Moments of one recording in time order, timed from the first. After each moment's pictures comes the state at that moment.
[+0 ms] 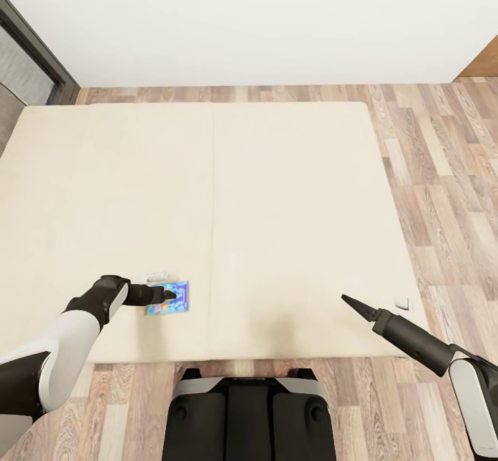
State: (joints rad) left arm -1.05 0.16 0.22 -0.31 -0.24 0.59 -0.46; right arm -0.26 -0.14 -0.39 -1.56 -0.52 0.80 0.83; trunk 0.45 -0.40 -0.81
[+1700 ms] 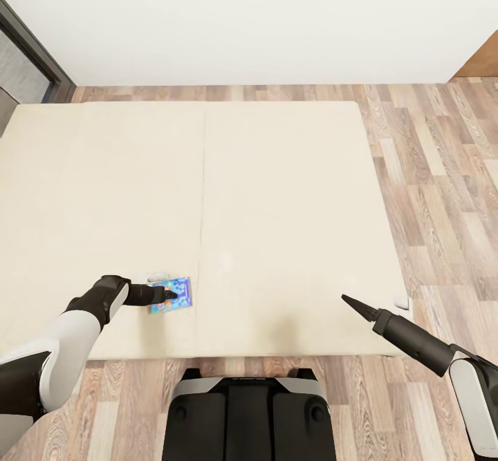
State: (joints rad) left arm -1.05 0.16 0.23 -0.31 -0.24 0.59 -0.46; right arm -0.26 -0.14 -0.39 -1.56 -0.52 0.80 0.83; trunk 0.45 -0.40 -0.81
